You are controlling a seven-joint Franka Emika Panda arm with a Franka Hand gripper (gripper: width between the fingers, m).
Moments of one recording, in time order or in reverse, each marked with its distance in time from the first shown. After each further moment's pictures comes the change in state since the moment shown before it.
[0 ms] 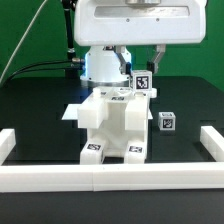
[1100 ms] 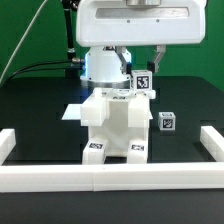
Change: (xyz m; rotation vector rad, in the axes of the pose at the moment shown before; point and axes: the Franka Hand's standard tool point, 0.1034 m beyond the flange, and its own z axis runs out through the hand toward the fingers) arm -0.011 -0.004 0.002 0.006 -0.017 0.018
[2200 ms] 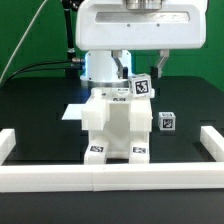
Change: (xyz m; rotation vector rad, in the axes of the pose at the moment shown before) arm 0.009 0.002 0.005 -0.013 0.034 -0.002
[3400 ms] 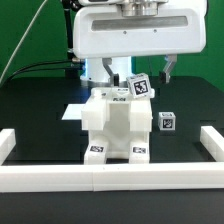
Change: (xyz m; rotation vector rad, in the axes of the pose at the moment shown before) arm 0.004 -0.001 0.010 0.044 -0.003 0.093
